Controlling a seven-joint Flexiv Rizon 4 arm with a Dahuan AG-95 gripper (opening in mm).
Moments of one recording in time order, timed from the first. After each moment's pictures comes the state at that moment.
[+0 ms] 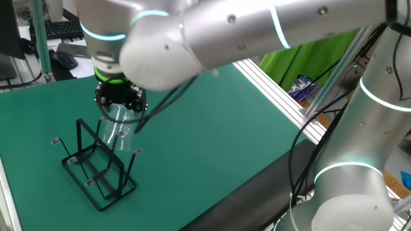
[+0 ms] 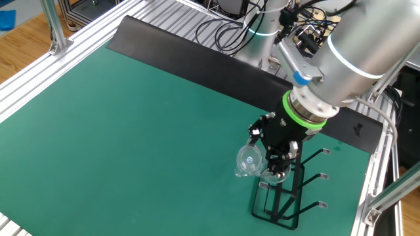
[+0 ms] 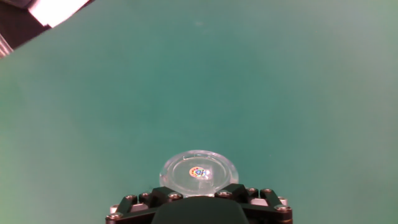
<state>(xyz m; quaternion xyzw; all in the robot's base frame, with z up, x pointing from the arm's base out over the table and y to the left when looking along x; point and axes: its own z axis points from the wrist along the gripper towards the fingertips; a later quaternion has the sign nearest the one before) 0.526 0.211 0.176 0.31 0.94 -0.06 0.09</state>
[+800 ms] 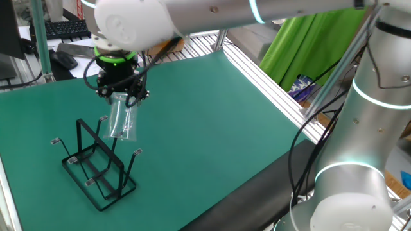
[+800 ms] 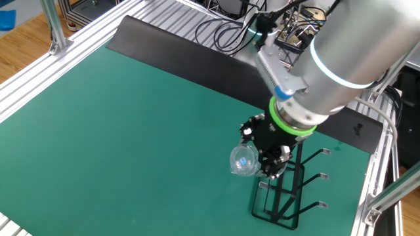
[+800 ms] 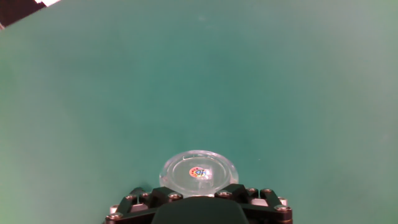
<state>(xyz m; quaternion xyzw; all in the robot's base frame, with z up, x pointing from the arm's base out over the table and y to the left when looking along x) 0.545 0.200 0.185 0.27 0.96 -0.08 0.04</state>
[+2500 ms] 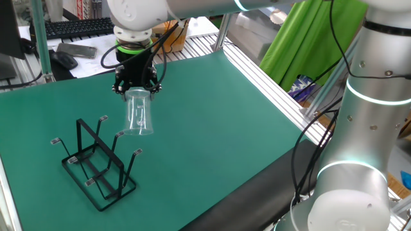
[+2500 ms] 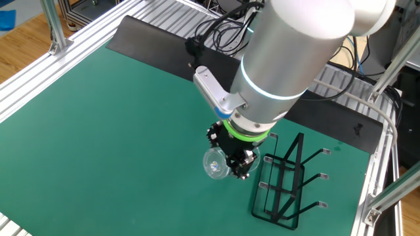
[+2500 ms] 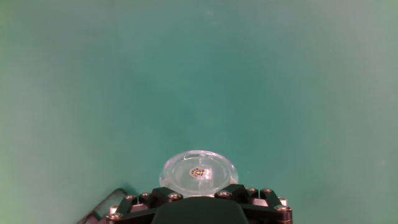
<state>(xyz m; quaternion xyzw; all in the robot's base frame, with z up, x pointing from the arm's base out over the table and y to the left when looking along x) 0.570 0.143 0.158 0.21 0.98 -0.06 -0.01</state>
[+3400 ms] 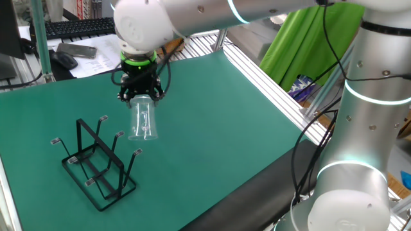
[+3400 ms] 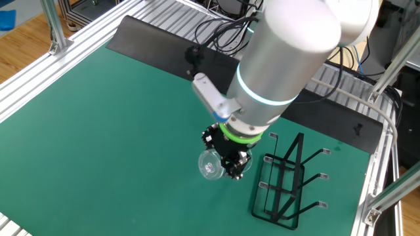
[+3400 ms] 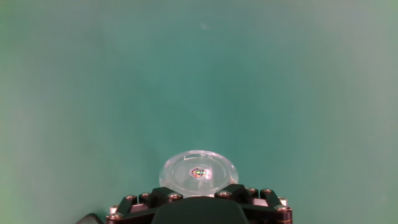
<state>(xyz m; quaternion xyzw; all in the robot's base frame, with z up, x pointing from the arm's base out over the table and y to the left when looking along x) 0.558 0.131 0.130 0.20 0.98 -0.07 0.02</state>
